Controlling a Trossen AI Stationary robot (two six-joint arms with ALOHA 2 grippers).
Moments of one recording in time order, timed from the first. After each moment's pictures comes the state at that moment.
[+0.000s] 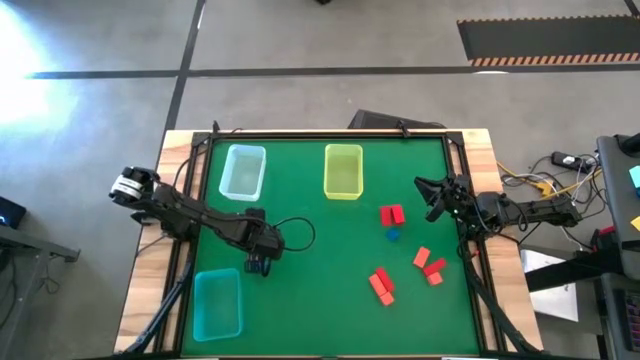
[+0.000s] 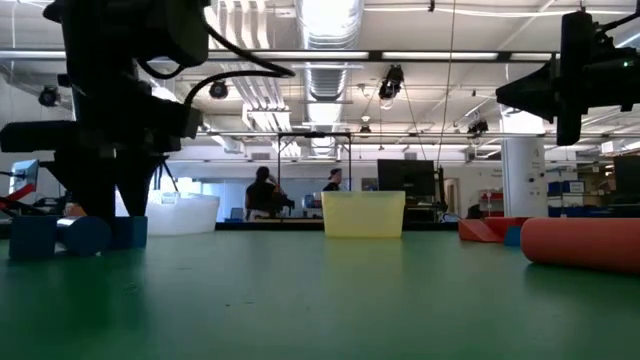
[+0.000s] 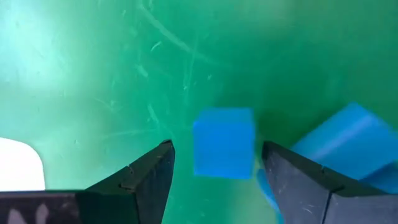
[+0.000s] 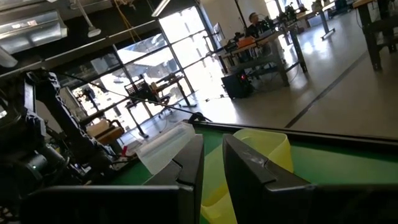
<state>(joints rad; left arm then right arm) -0.28 1.54 0.87 -0.82 -0.22 -0.31 0.11 0.04 0.01 0.13 0.67 0.36</state>
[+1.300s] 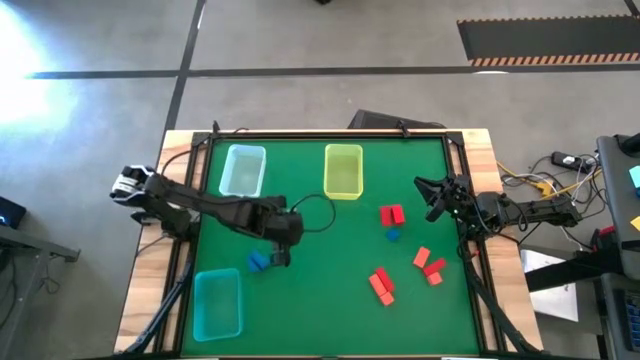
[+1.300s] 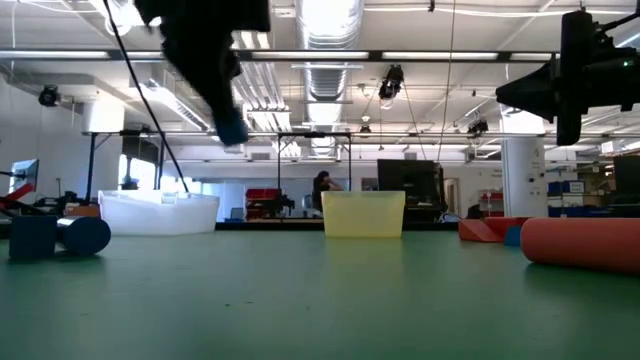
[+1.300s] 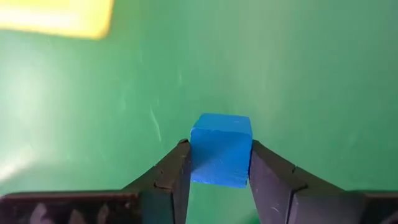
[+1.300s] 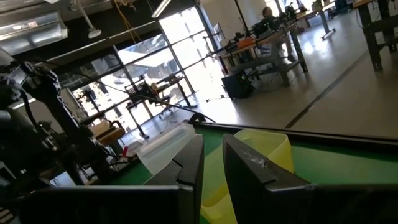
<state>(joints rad) -0.21 1.54 1.26 -0.87 -0.24 -0.28 0.11 0.04 0.01 0.13 0.67 0.37</state>
